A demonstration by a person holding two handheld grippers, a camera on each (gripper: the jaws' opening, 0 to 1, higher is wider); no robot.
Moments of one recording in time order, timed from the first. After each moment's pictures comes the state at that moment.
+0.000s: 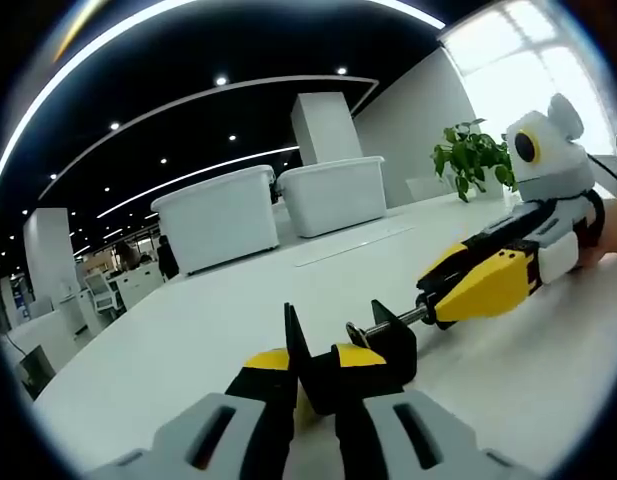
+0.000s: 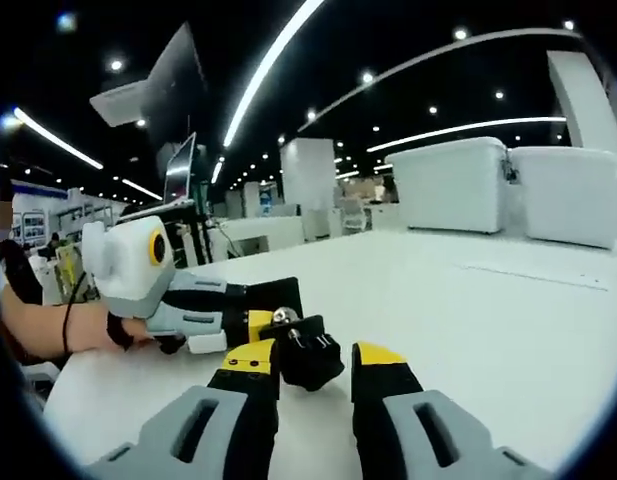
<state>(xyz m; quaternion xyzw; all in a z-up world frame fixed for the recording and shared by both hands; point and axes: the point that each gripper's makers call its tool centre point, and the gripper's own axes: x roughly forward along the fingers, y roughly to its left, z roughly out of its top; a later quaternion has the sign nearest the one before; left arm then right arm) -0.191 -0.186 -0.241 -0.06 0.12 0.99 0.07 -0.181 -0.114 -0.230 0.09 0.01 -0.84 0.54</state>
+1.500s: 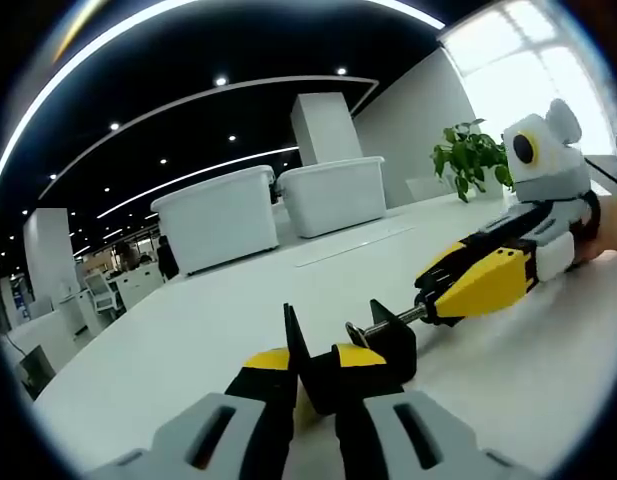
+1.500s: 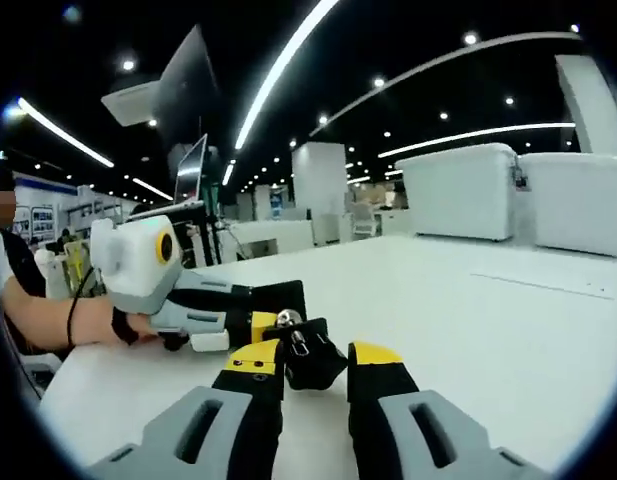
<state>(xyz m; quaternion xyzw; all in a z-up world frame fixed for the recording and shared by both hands) -0.191 -0.186 -0.241 -0.06 0.12 0.99 0.08 -0.186 -0.113 -0.227 0.07 0.01 -0.82 0.56</state>
